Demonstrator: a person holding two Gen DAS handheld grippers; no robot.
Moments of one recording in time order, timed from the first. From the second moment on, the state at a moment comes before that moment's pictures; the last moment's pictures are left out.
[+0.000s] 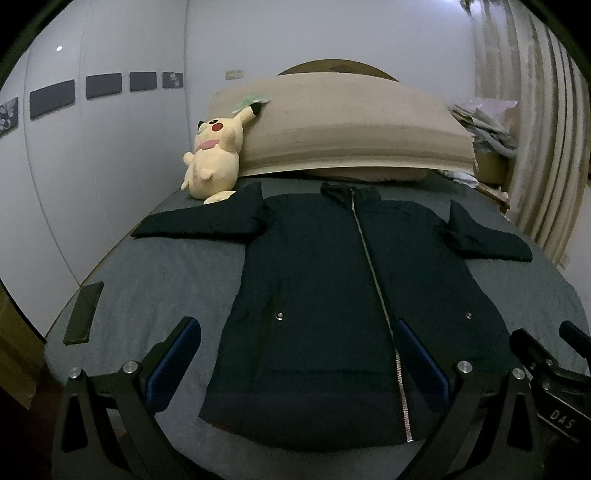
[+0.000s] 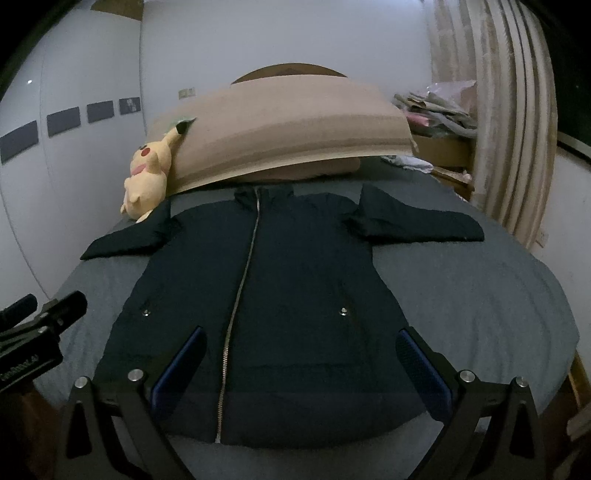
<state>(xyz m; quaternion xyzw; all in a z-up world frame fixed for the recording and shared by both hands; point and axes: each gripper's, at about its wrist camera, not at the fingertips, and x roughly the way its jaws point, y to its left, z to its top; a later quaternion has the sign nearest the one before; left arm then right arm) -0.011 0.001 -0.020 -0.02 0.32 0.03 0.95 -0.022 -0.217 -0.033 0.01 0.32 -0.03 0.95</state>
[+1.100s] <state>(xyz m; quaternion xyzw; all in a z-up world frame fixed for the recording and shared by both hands) -0.014 -0.014 -0.028 0.00 0.33 0.03 0.94 -0.021 -0.217 -0.043 0.01 0.33 -0.03 0.94</state>
